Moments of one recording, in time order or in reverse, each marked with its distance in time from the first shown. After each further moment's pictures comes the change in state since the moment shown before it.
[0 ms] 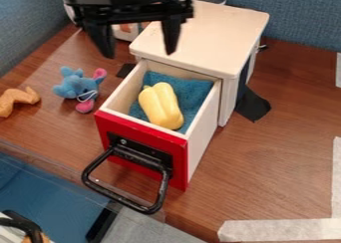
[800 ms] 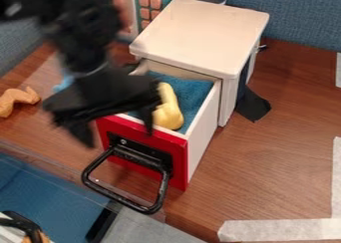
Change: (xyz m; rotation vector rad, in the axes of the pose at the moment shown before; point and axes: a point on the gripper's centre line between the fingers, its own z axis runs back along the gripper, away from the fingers) arm -0.067 0.010 -0.028 -0.019 0.077 0.086
